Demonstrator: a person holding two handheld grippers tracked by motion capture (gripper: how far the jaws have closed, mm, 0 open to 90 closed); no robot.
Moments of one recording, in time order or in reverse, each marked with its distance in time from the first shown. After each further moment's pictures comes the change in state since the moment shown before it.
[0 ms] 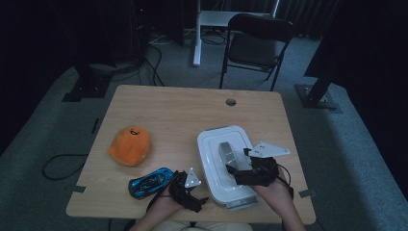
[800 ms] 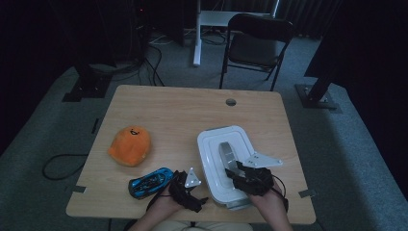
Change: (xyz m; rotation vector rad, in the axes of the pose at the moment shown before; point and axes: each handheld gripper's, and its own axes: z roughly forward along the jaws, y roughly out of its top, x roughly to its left) left arm 0.000 0.000 0.000 0.001 -0.002 0.002; right arm 0.022 -0.018 0.006 0.042 -0.035 0.024
